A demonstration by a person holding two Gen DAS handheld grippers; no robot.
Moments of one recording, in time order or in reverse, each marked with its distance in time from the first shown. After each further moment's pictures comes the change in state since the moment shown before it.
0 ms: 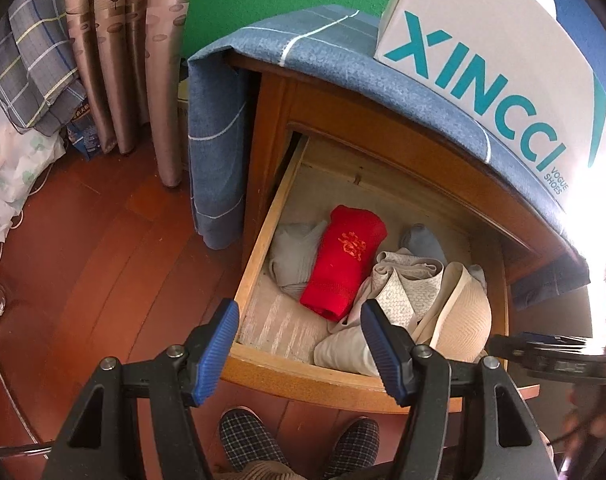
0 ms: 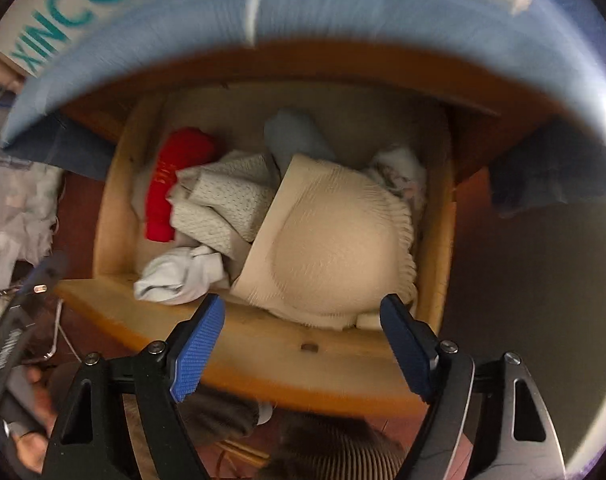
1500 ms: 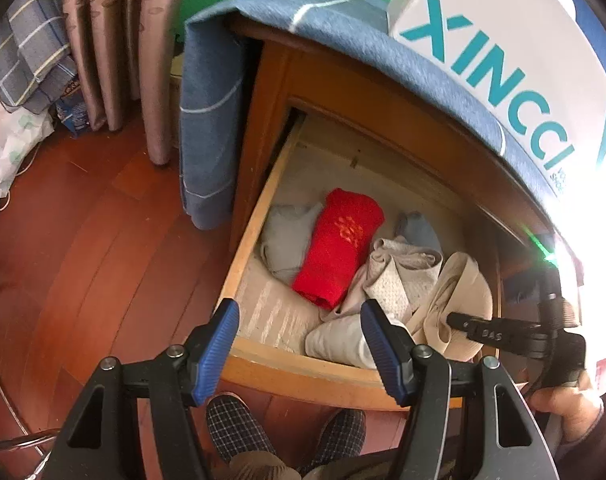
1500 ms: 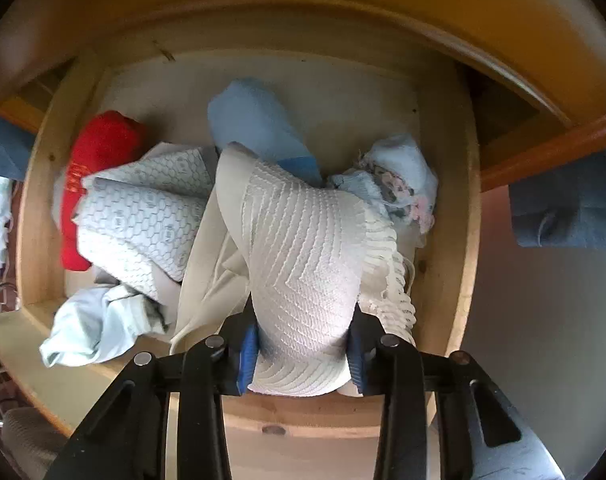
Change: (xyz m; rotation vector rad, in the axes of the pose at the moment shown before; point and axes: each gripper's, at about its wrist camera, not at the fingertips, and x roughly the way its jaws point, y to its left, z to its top) left arm 0.016 0.005 -0.001 -0.034 0.078 -0.055; right arm 0.059 -0.005 0.036 0.002 0.045 -0.132
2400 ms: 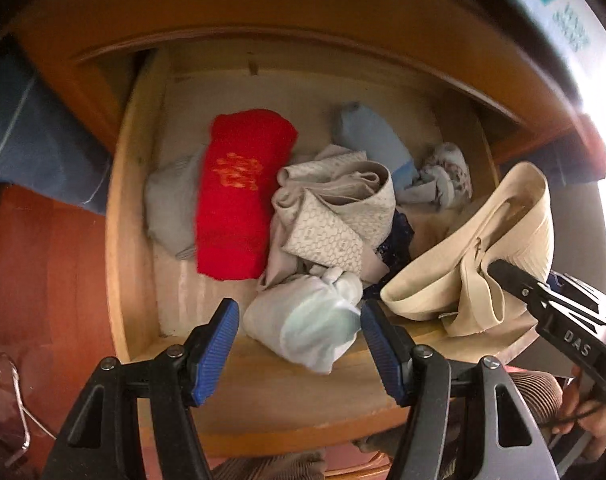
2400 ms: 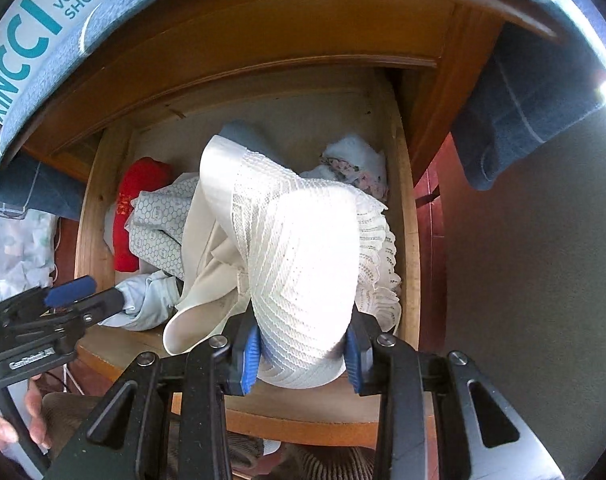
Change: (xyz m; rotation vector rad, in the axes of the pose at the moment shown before) left arm 0.084 -0.086 0.010 0.342 0.373 0.006; right arm -0.053 -0.050 -0.064 0.154 -0.145 0.164
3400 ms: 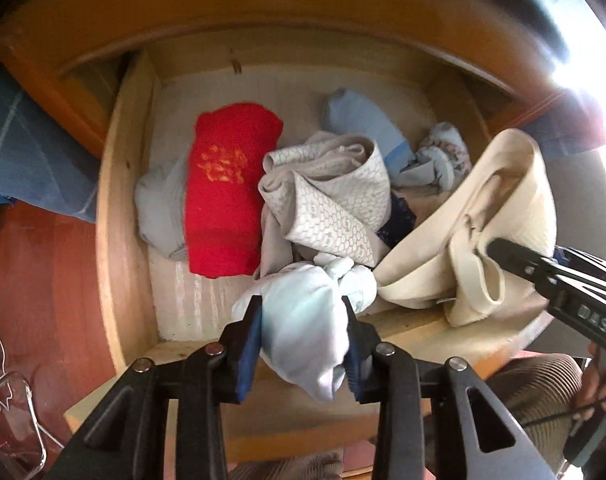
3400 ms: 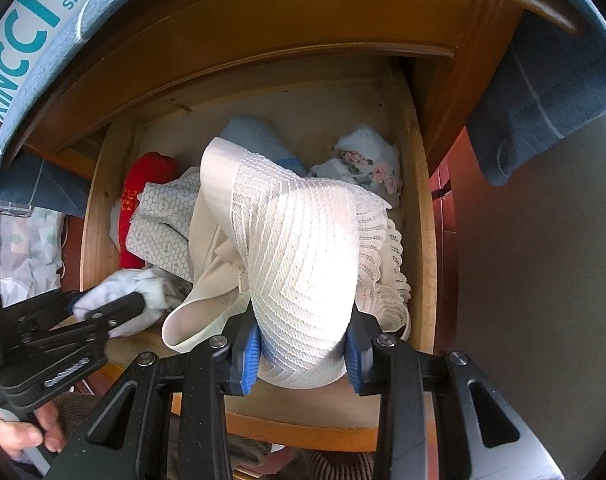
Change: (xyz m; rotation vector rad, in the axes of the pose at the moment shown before) left arm -0.015 0.006 -0.027 0.066 -0.032 0.024; right arm 0.013 0.007 0.004 0.000 0.024 0.030
